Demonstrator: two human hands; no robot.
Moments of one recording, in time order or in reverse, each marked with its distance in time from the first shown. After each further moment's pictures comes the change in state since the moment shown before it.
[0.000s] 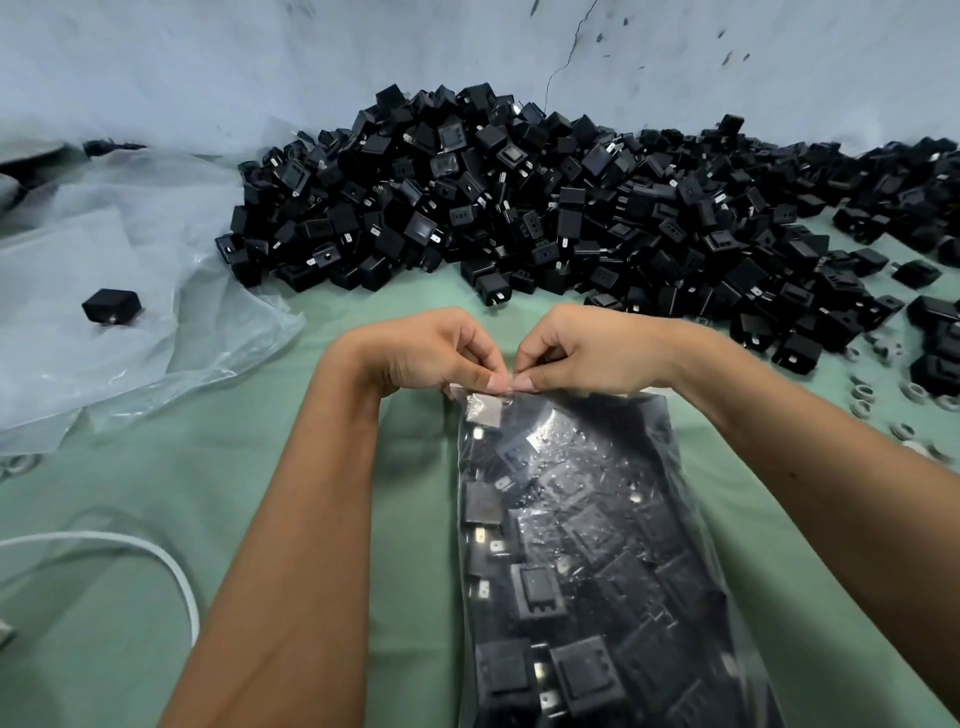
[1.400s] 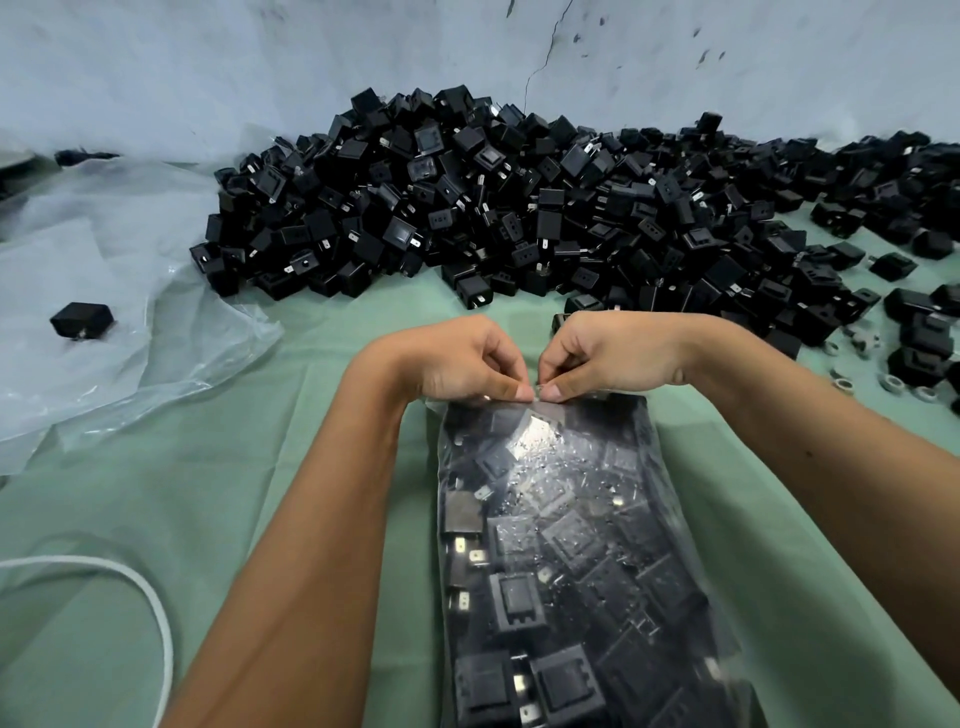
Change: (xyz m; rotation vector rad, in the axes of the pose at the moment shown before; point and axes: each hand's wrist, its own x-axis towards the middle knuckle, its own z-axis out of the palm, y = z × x) left_hand 0.029 0.018 0.022 0.143 0.004 -0.023; right_hand -0.013 0.038 -0.009 0.117 -0.101 0.106
